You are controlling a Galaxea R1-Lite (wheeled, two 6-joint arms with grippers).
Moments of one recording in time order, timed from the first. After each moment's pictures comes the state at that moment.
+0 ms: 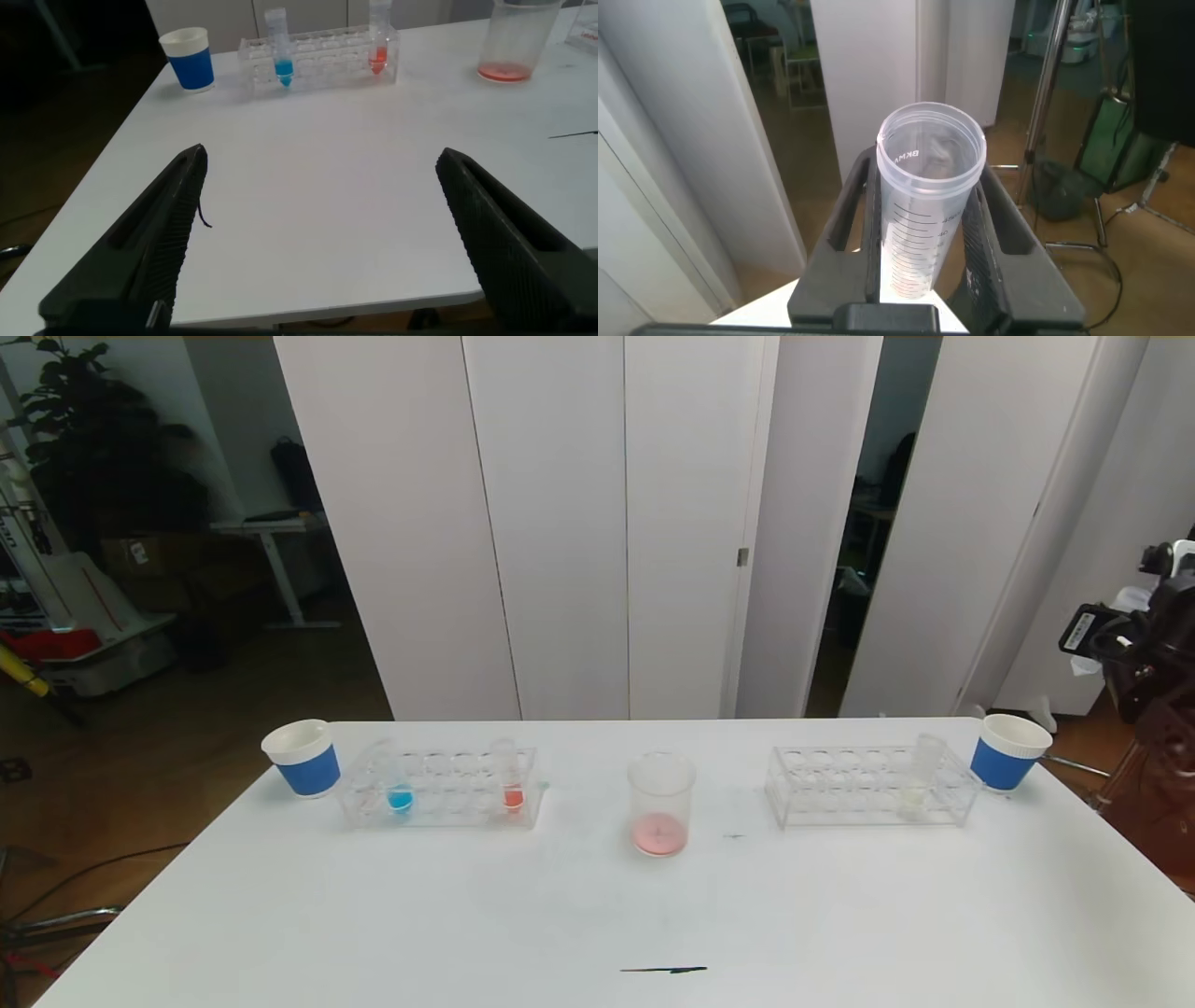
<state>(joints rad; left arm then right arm) 0.00 0.00 0.00 0.00 -0.05 0.09 -0.23 2.08 -1.17 -0.99 -0.36 0.04</state>
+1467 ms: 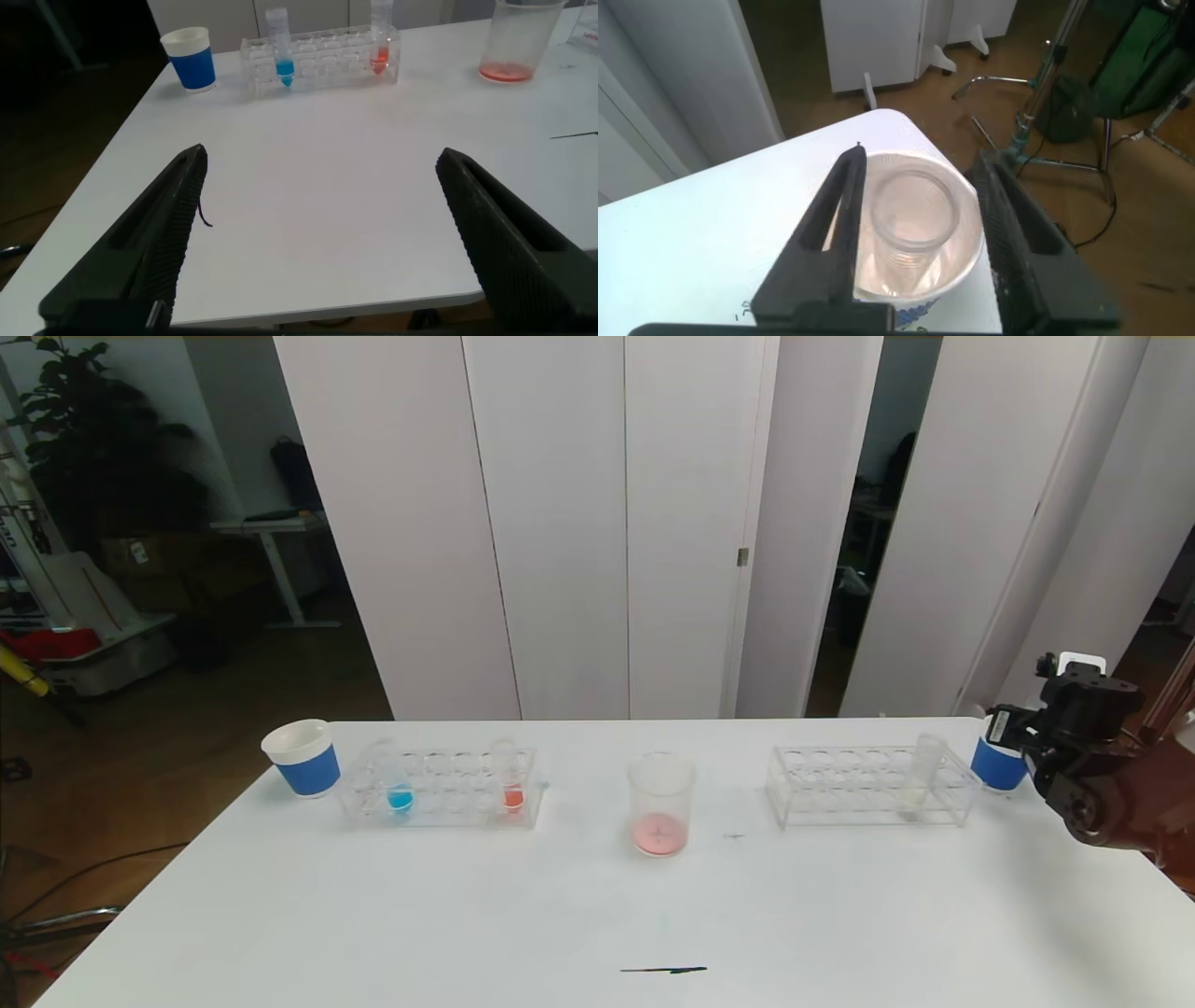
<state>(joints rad) 0.00 0.00 0.00 0.00 -0.05 0.09 -0.21 2.33 -1.13 -1.03 -0.37 0.05</state>
